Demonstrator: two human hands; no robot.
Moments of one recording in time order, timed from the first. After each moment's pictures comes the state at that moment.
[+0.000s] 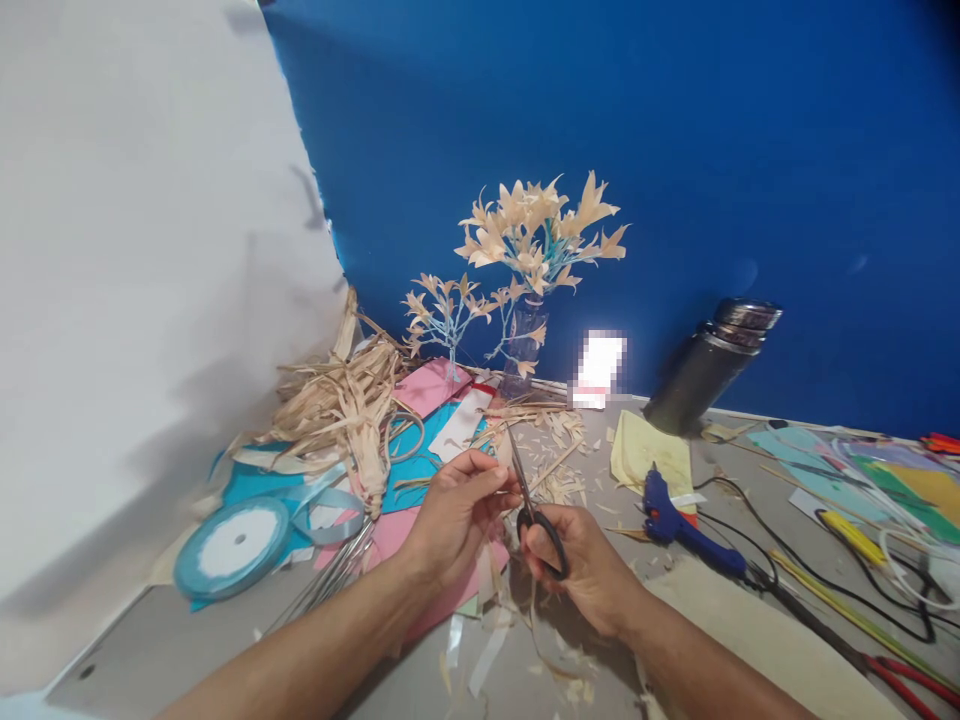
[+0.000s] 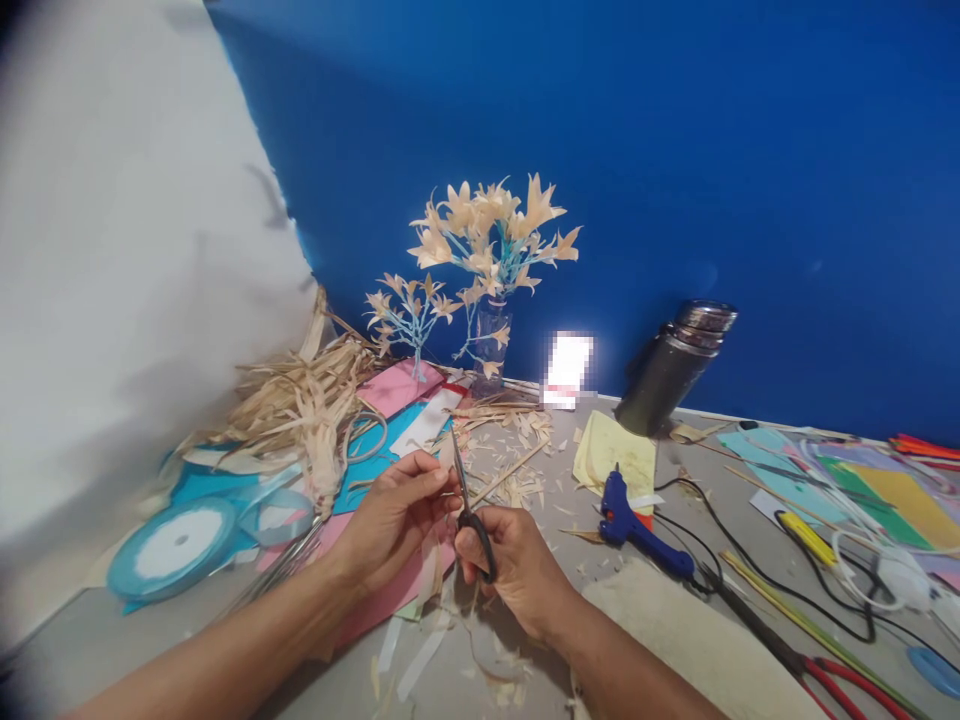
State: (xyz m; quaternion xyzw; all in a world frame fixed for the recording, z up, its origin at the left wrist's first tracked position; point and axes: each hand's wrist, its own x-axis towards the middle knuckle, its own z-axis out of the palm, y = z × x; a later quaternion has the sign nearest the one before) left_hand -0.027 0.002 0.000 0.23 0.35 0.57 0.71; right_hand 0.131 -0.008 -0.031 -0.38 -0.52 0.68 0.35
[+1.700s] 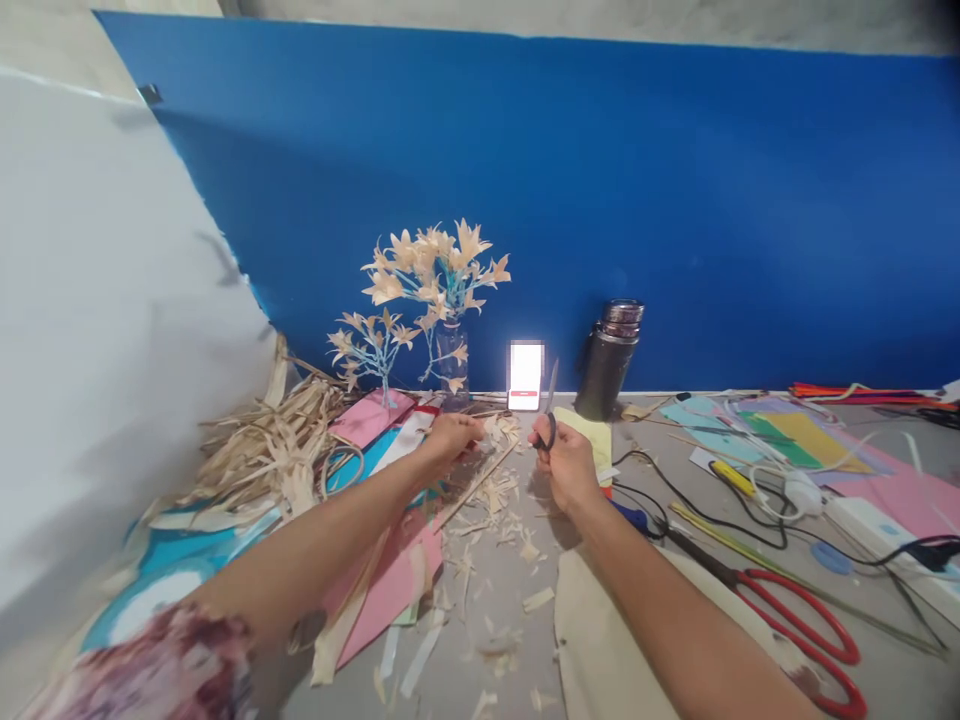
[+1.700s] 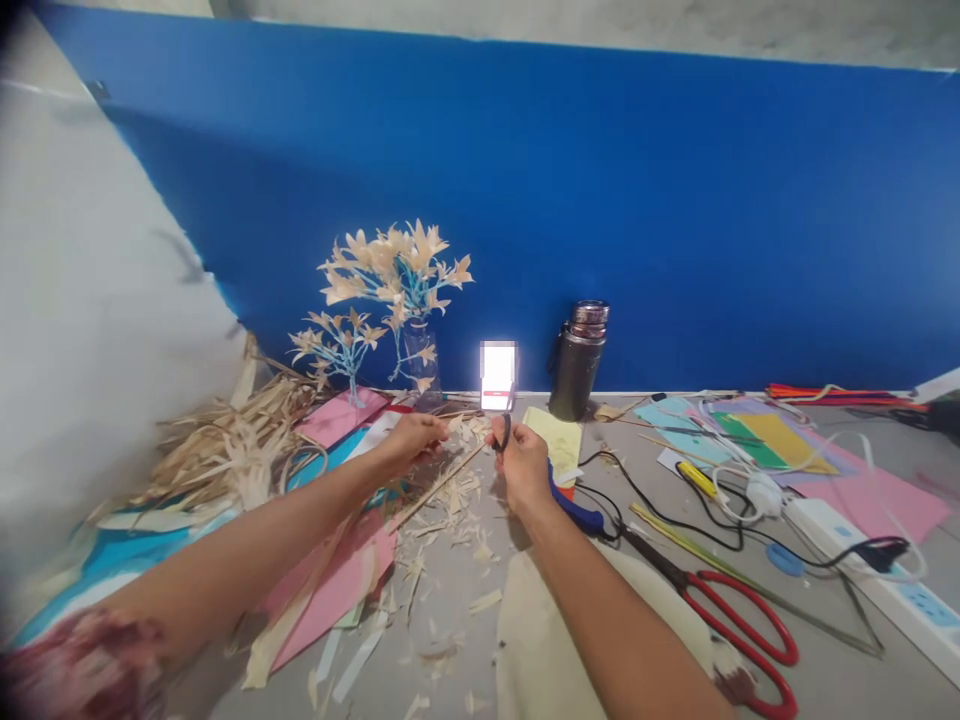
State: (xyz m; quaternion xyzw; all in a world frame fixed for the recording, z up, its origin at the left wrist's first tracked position) left_hand 0.031 0.120 0.003 0.50 0.57 0.37 0.54; right_hand 0.201 0.069 -0.014 -0.45 -0.38 0.47 0.65
